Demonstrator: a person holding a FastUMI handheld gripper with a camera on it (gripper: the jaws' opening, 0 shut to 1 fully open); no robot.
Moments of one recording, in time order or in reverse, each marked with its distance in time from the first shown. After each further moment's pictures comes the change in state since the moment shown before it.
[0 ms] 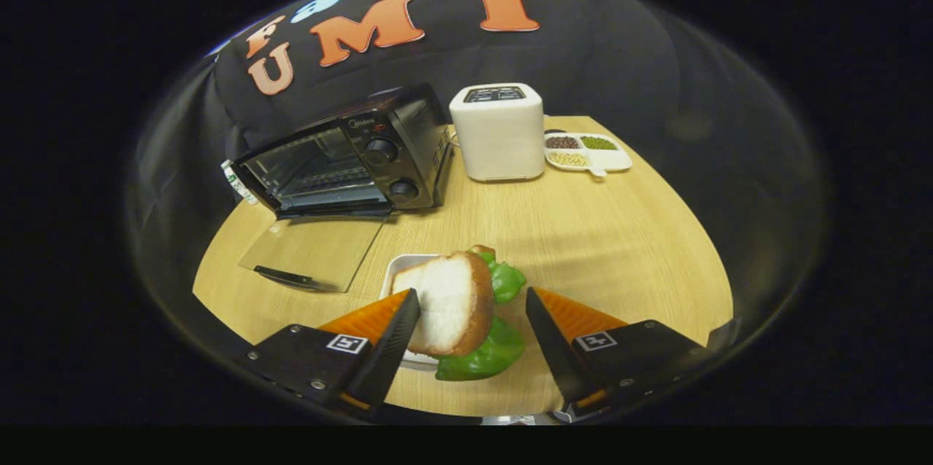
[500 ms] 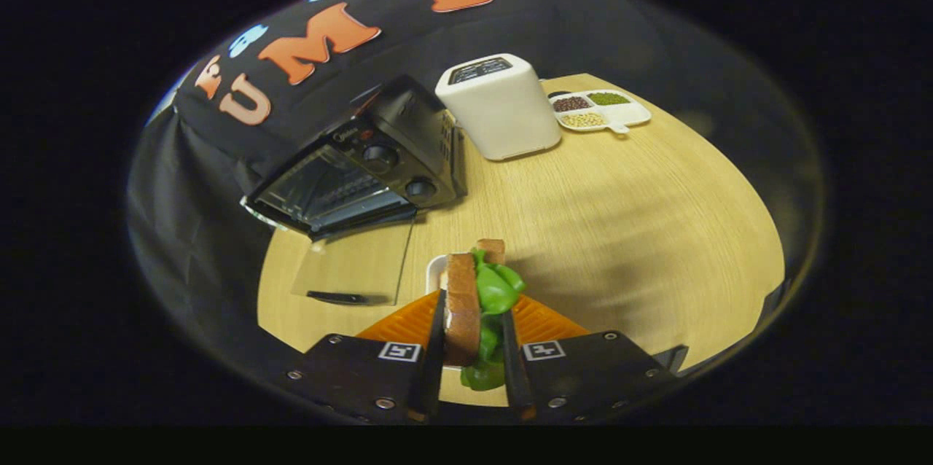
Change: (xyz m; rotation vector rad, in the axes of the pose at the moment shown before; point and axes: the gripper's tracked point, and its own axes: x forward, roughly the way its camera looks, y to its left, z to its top) arm -0.001 0.032 0.016 0.281 0.060 0.132
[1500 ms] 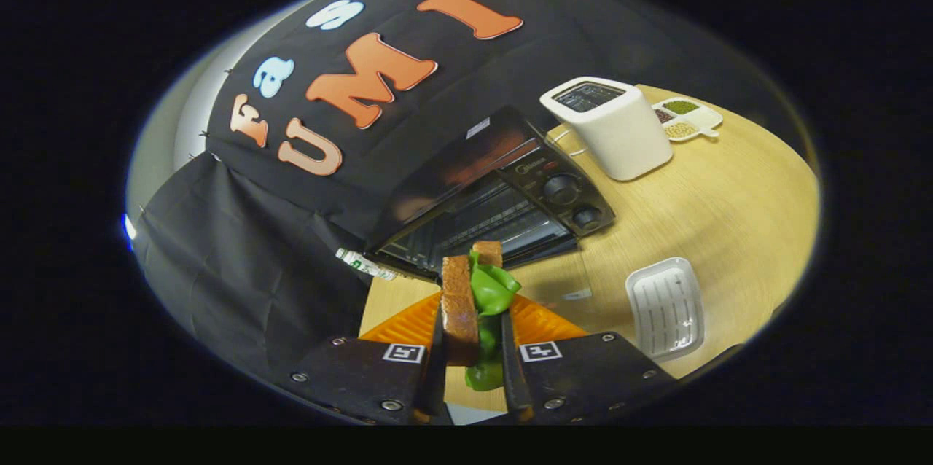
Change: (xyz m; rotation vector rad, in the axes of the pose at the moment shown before) arm 0.009 0.181 0.017 0.123 -0.169 0.270
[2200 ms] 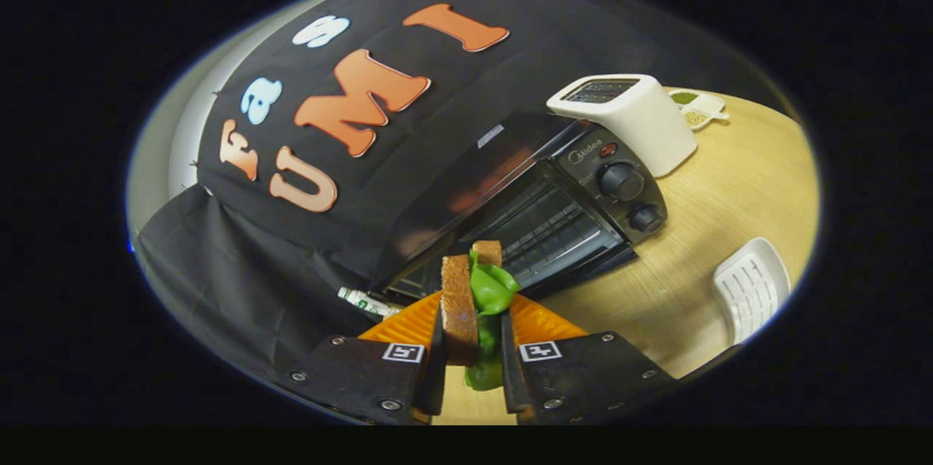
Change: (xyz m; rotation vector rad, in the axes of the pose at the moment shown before) arm 0.081 0.035 0.019 0.175 -0.214 0.021
